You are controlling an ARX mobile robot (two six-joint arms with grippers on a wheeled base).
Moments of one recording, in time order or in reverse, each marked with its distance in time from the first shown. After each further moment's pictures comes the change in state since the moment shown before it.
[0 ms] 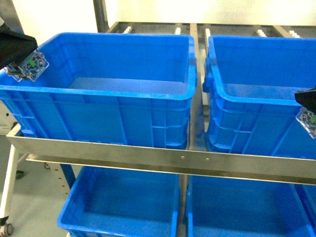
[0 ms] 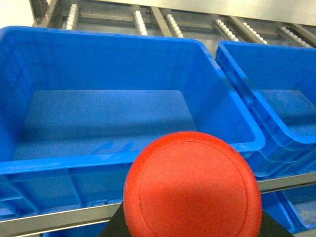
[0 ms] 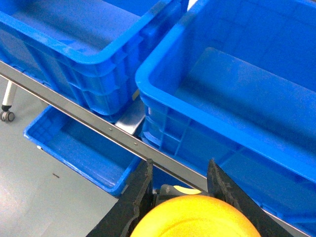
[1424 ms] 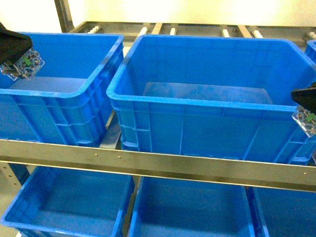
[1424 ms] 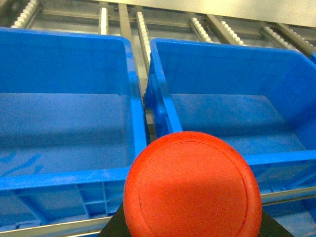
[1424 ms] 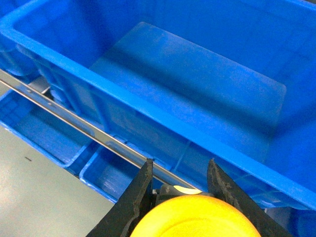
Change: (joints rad) left arm 0.005 0.000 0.000 -0.001 -0.003 0.000; right arm 0.002 -0.002 0.000 0.000 -0.007 0.000
